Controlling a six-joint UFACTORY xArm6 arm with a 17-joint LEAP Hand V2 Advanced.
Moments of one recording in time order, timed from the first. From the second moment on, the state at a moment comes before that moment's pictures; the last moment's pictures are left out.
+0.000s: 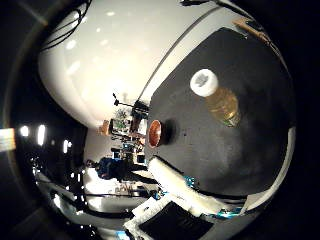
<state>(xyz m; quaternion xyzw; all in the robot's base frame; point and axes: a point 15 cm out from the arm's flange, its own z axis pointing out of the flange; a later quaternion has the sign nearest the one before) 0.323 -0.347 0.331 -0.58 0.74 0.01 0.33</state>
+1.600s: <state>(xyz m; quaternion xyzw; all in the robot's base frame) 0.399 -0.306 0.228 -0.57 0.68 0.10 0.45</state>
